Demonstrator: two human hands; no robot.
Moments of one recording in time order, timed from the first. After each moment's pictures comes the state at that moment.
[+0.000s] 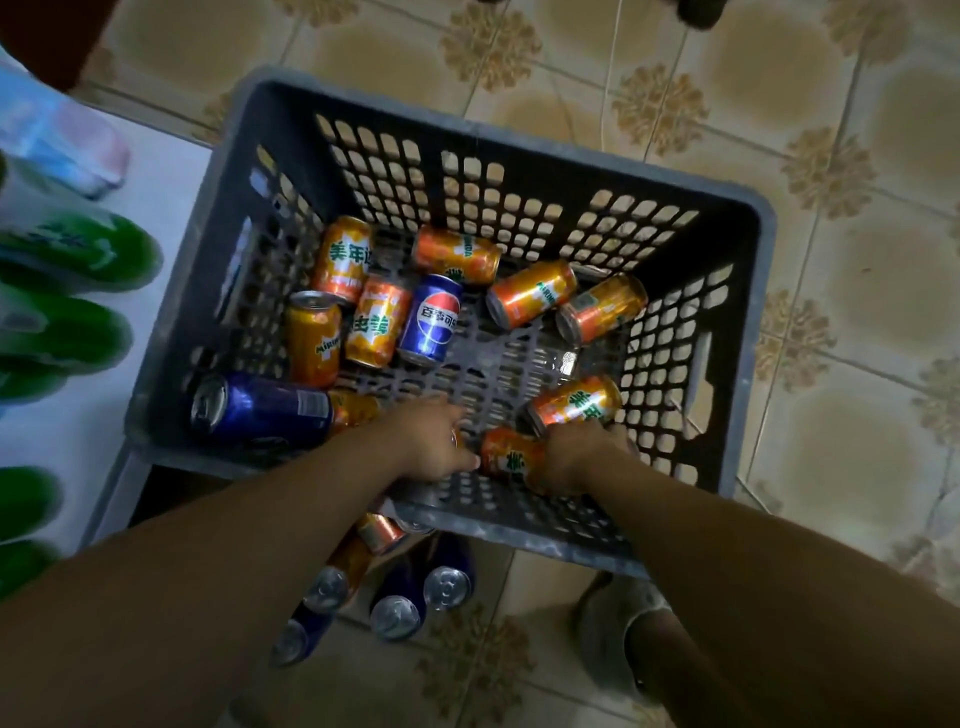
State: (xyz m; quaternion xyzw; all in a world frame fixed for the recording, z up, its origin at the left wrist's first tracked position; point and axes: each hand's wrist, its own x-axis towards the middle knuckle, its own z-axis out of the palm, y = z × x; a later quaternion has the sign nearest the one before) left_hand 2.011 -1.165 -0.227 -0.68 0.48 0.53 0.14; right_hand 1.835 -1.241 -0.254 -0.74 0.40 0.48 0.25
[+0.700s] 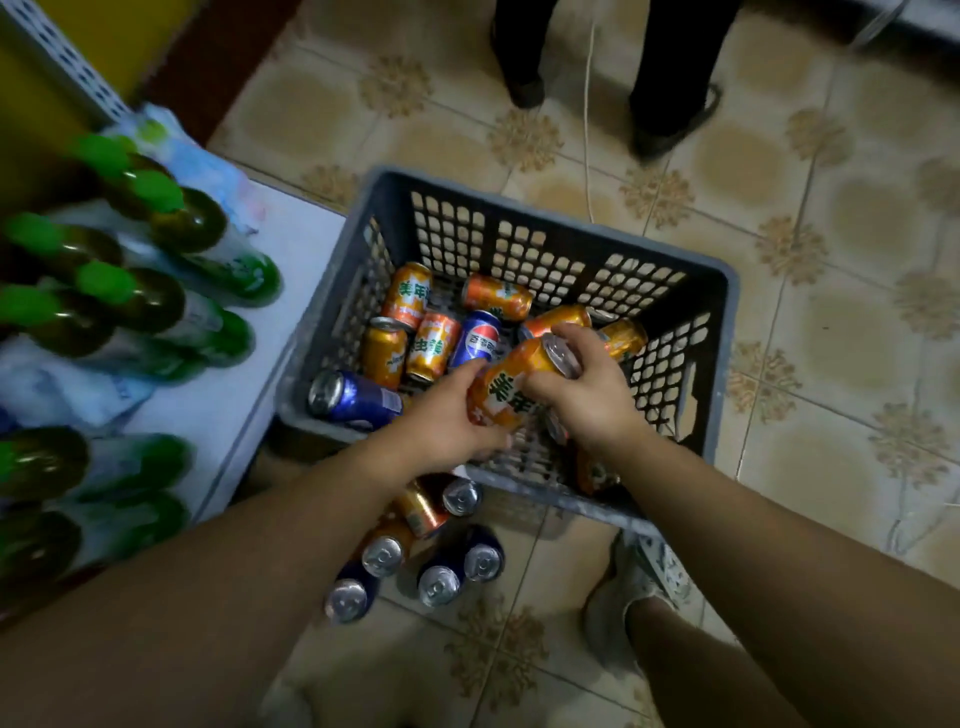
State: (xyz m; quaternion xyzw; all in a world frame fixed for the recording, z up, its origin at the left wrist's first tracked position) left_hand 2.032 -1.115 -0.112 -0.71 0.32 0.58 -0.23; right_hand 1.891 -1.212 -0.091 -0.59 0.54 -0.09 0.59
